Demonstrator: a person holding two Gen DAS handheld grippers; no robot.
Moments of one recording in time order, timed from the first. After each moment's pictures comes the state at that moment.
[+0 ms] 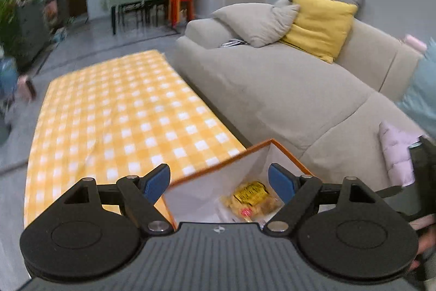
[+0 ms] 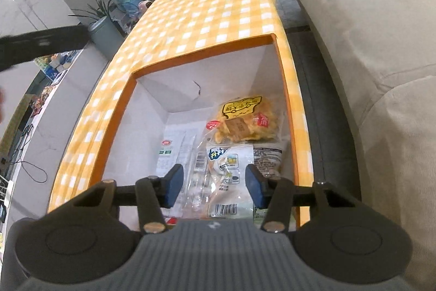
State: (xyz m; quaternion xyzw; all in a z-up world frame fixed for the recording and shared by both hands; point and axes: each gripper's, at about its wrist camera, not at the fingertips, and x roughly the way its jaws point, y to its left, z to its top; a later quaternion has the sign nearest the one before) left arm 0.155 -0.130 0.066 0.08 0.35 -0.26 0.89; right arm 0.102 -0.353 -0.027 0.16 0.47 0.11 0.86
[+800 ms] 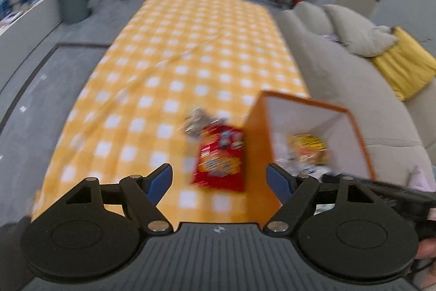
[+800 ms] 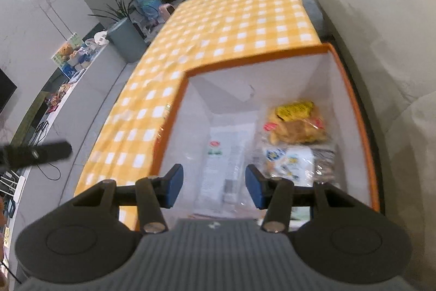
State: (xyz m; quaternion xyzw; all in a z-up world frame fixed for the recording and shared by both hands) left arm 0.088 0.007 0.028 -0.09 0.46 -0.05 0.88; right arm 0.093 -0.291 -0.006 0.16 0.44 0.15 0.87
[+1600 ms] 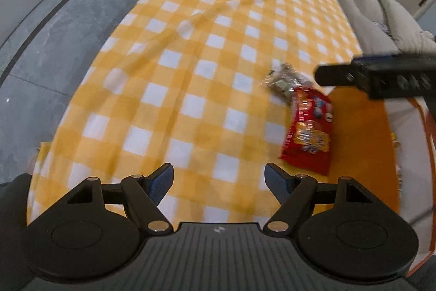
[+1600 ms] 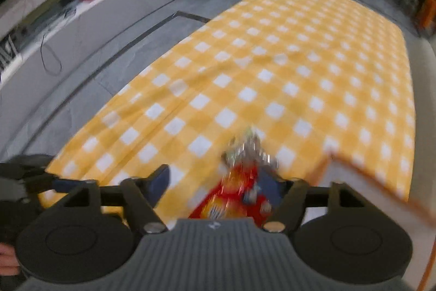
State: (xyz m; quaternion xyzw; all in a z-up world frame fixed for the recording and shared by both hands) left arm 0.113 0.088 -0.067 -0.14 0.54 0.00 0.83; right arm 0.225 -0.100 -0.003 -0.12 0.47 0.29 0.82
